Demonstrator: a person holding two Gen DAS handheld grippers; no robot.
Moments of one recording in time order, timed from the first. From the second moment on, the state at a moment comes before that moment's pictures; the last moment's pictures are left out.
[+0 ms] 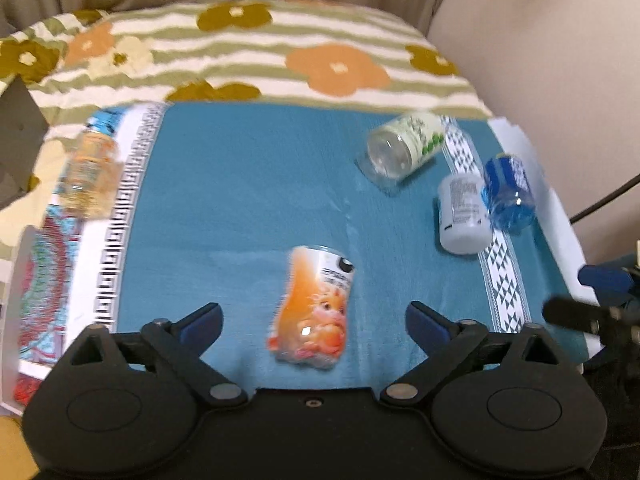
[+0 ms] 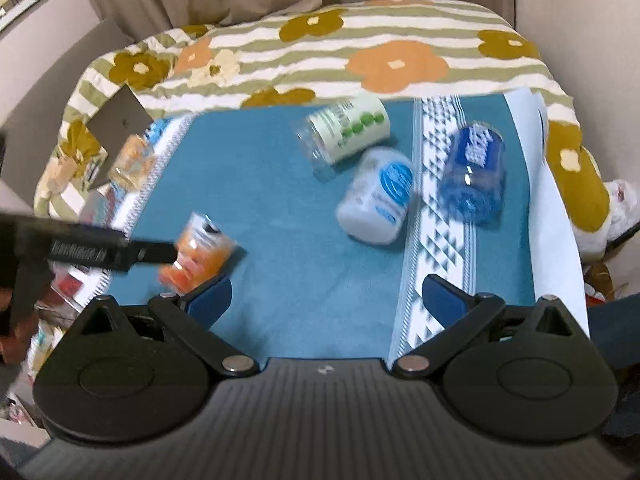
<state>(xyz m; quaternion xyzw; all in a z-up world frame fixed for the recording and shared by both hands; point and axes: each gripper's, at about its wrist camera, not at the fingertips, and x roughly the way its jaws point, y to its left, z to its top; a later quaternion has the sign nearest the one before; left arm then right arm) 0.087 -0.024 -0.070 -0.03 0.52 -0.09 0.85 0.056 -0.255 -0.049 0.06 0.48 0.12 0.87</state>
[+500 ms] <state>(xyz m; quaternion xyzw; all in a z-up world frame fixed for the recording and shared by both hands) 0.040 0.060 -0.074 -0.05 0.48 -0.05 0.87 0.134 -0.168 -0.100 0.22 0.59 0.10 0.77</state>
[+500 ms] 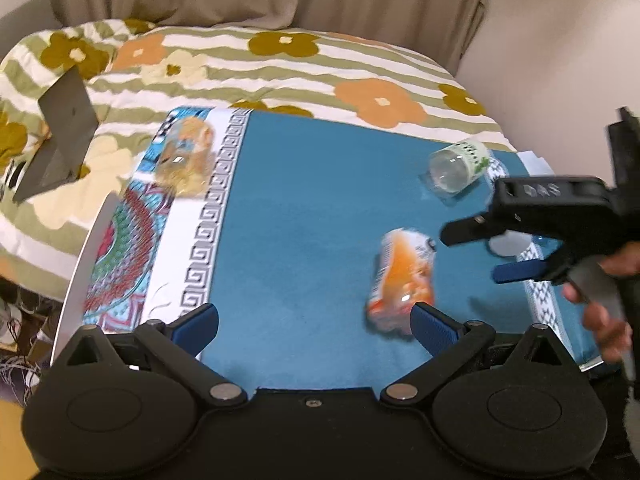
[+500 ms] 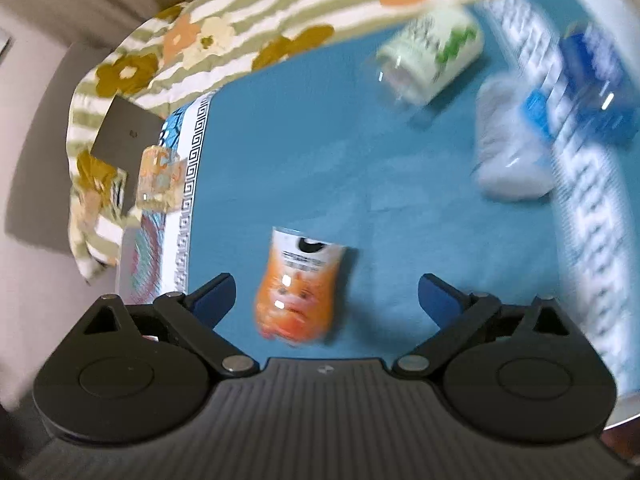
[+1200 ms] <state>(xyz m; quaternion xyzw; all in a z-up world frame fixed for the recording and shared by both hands) 0.042 0.101 -0.099 -0.08 0.51 -0.07 0.86 0.163 -0.146 -0.158 0.31 0.61 0.05 0.72</state>
